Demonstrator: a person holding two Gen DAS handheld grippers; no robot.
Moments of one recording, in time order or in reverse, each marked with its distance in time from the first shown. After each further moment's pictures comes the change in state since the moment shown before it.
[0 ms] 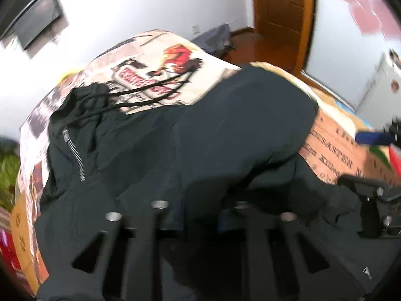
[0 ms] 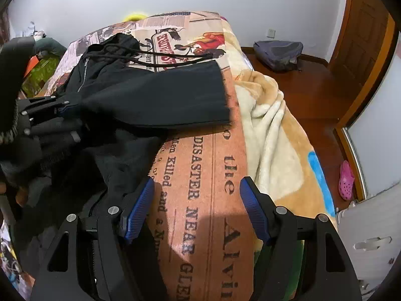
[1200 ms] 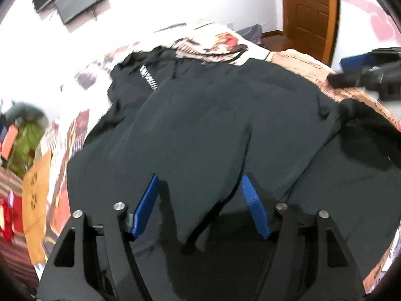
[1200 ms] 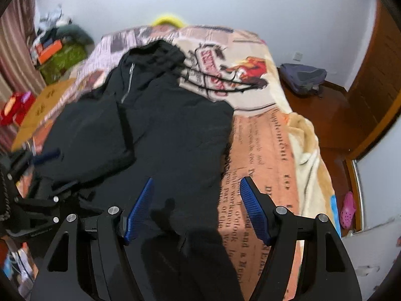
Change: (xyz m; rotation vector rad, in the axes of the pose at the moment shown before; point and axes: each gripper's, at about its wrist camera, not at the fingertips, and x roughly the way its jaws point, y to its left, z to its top) left arm -0.064 0.051 -0.106 -0.048 0.007 0.130; right arm -0.004 0.084 0.037 -0.170 -0.022 0.029
